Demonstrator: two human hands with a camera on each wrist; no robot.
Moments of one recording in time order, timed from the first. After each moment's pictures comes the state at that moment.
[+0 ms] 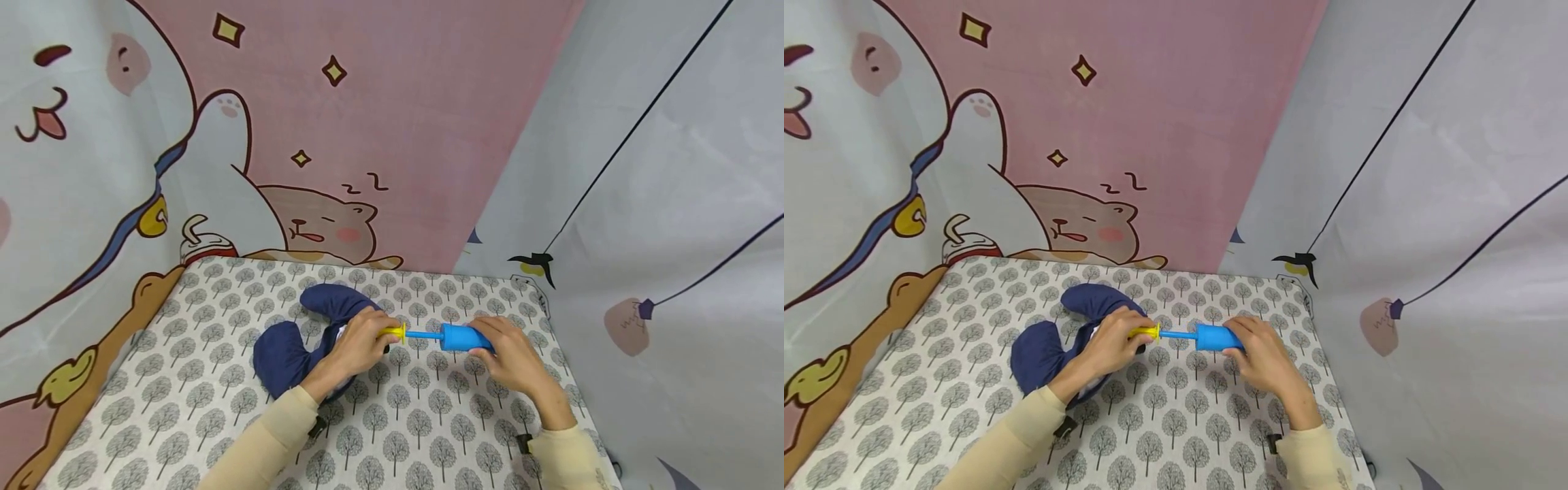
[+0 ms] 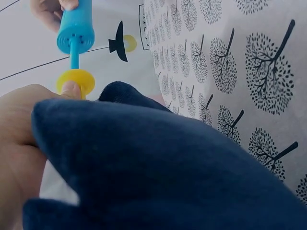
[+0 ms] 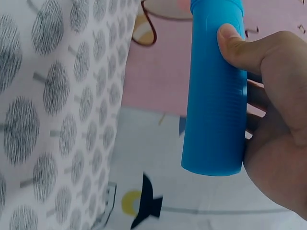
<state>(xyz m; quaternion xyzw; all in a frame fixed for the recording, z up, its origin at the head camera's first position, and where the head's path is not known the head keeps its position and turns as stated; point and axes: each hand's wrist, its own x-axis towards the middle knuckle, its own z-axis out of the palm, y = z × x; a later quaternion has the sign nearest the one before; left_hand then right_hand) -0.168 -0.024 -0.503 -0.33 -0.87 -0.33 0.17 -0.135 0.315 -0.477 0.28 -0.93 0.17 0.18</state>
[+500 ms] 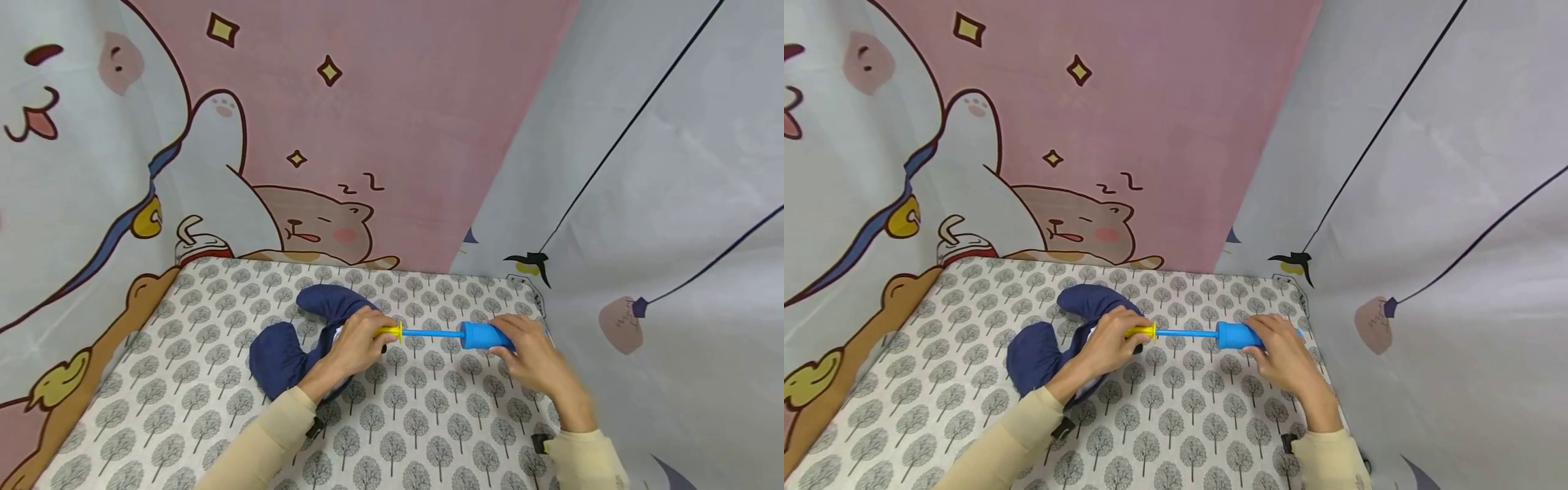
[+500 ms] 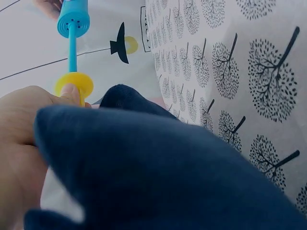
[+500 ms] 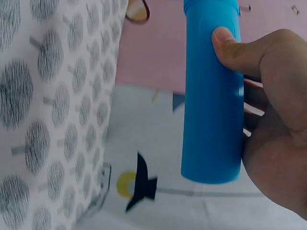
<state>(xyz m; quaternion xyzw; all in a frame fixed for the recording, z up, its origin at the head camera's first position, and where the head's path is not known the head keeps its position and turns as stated) -0.169 -0.021 -0.504 -0.33 -0.86 -0.35 0.19 -0.127 0.349 -0.465 0.26 -0.94 0.16 0.18</state>
